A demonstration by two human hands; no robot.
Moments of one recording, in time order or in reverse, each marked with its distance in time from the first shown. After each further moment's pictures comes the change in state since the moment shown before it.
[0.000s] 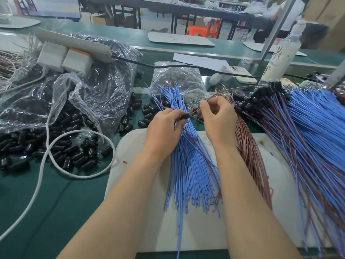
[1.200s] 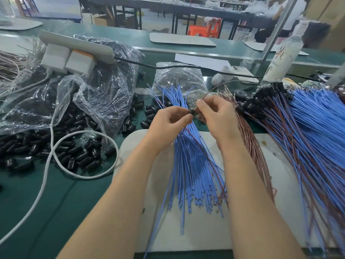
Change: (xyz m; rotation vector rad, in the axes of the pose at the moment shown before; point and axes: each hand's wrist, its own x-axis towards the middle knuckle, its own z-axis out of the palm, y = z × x) left_hand 0.005 0.007 -0.019 -0.613 -0.178 -0.243; right_hand 0.003 -0.011 -0.003 0.207 -0.219 0.077
